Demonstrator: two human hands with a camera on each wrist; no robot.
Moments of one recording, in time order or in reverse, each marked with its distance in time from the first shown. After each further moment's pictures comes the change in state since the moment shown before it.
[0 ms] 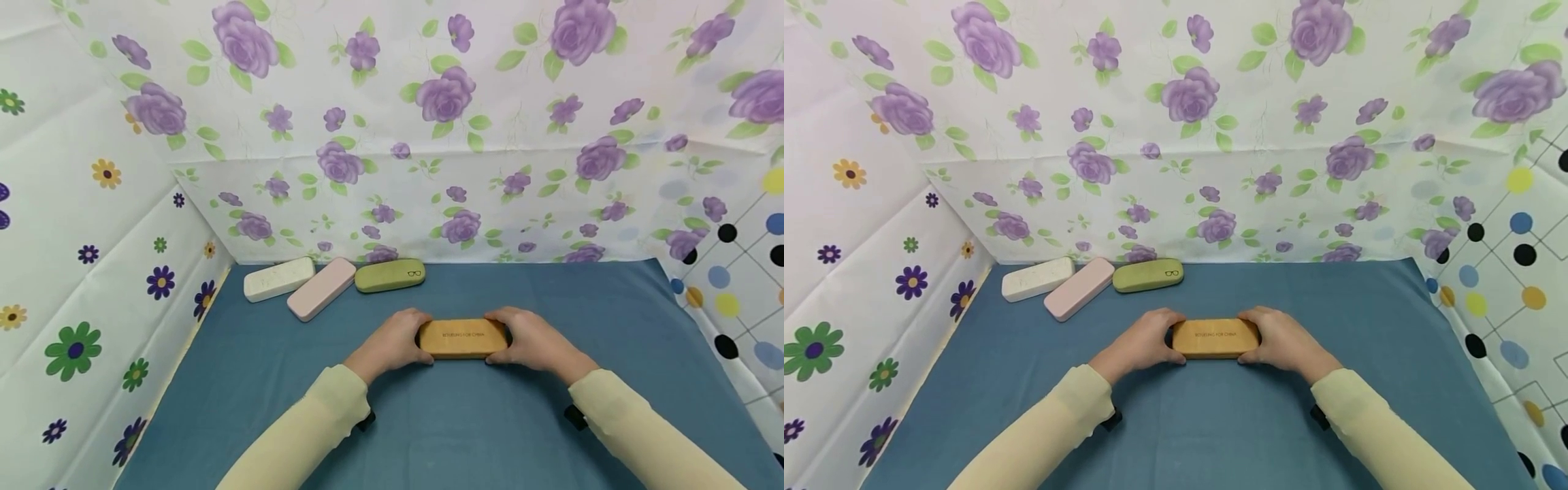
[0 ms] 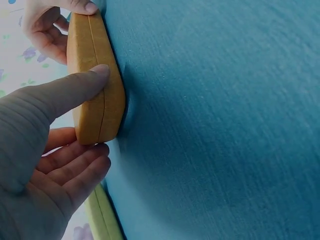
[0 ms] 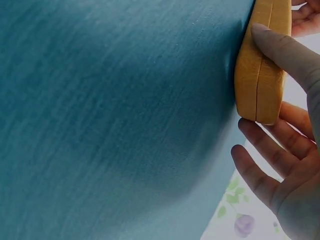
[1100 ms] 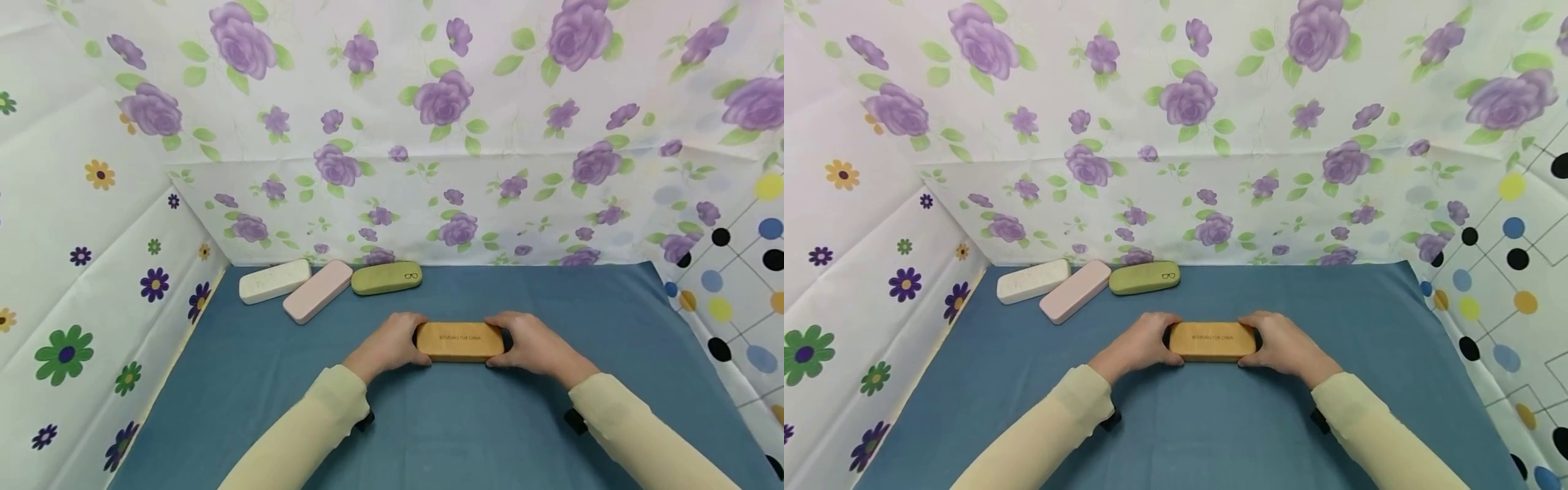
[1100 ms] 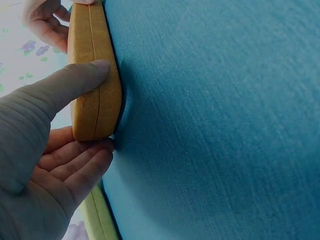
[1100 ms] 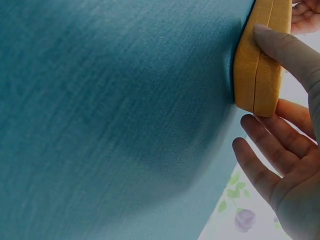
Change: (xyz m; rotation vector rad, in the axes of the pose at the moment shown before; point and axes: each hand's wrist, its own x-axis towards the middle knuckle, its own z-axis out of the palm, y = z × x) left_hand 0.009 -0.006 0.006 -0.077 -0.010 -0.026; right_hand -0.003 0.006 0.000 0.005 0.004 -0.004
